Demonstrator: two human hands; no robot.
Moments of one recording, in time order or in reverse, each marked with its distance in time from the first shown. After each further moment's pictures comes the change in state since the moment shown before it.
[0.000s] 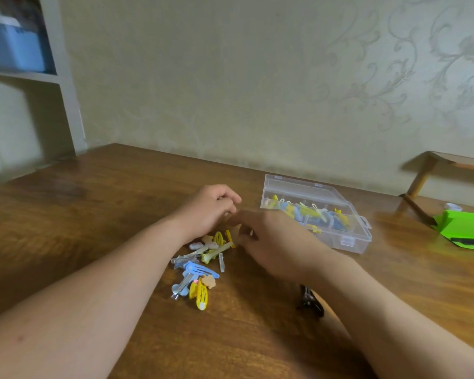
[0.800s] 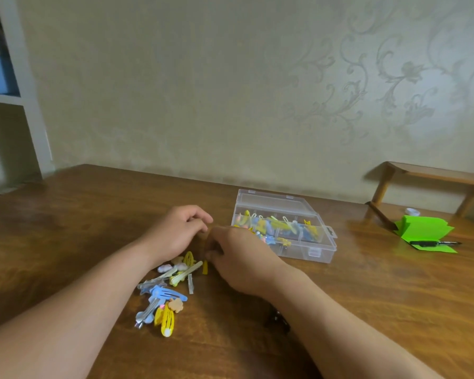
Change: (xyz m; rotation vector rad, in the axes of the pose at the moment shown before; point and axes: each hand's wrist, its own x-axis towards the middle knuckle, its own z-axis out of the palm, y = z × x) left_hand 0.001 -0.002 0.003 0.014 -0.001 0.003; right_hand 0.008 0.006 0.005 0.086 -0.045 0.086
